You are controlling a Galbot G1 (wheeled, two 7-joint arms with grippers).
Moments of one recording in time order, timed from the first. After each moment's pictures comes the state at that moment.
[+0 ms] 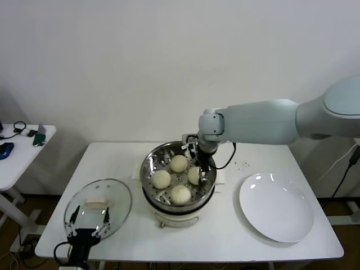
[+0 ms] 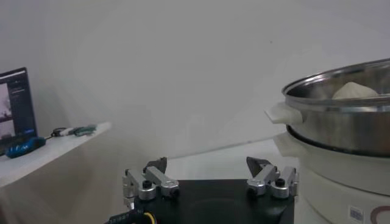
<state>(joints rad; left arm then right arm) 1.81 -1.40 -0.65 -2.11 0.02 -0.04 -0.12 0.80 1.30 -1.84 1.31 0.98 -0.48 -0.78</state>
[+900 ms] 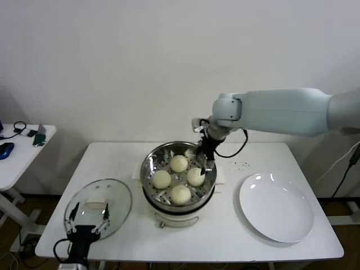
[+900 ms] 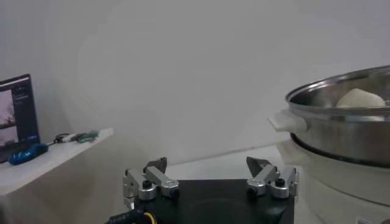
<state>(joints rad) 1.79 -1.41 -0.66 -2.11 0.04 -0.03 -0.12 0.88 1.13 -1.75 1.38 0.98 -0.37 -0.83</state>
